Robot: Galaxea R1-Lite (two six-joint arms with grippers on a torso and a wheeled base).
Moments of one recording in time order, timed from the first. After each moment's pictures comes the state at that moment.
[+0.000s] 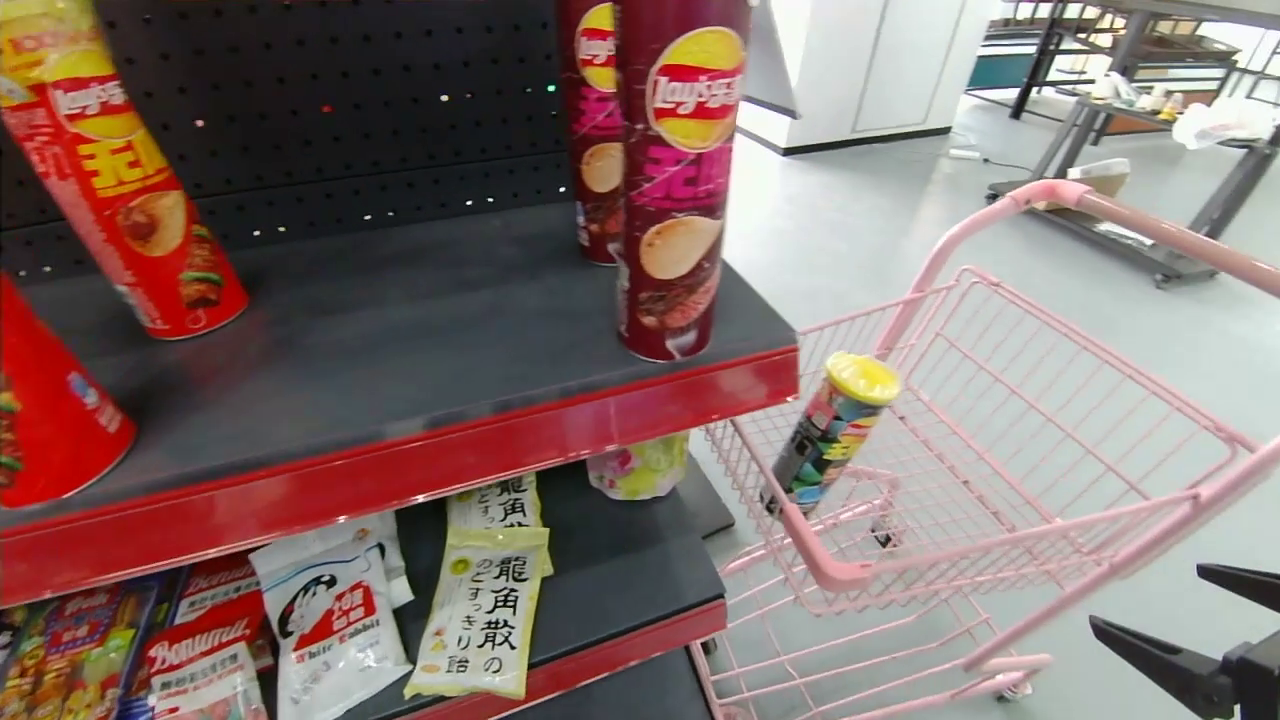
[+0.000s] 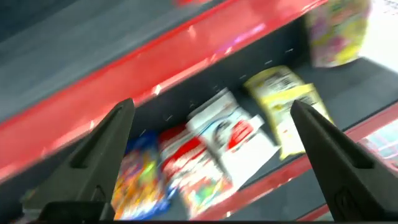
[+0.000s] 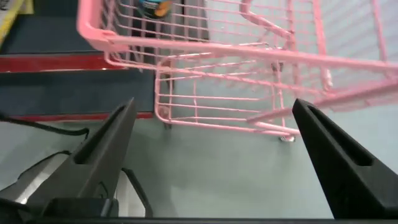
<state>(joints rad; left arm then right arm) -0.37 0.22 -0.34 0.18 0.31 0.32 0.03 0.93 -0.33 -0.07 0.13 -0.21</state>
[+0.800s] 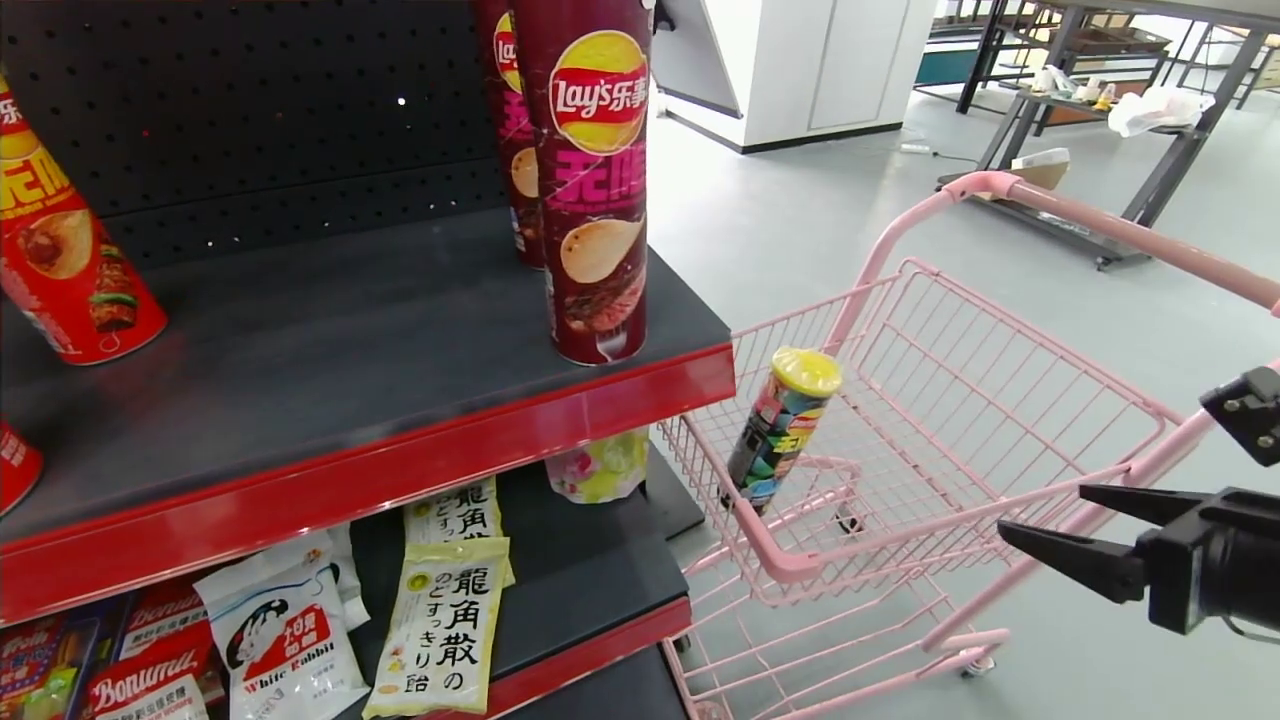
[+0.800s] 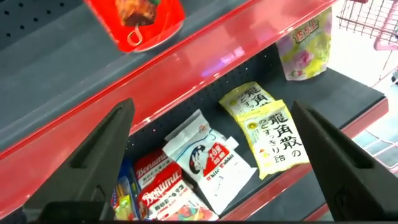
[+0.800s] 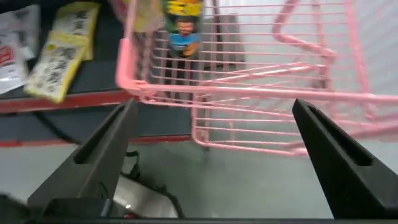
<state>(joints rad) -0.37 0.22 -0.34 0.18 0.32 0.31 0.13 1.17 -0.46 -0.24 0.31 -0.06</state>
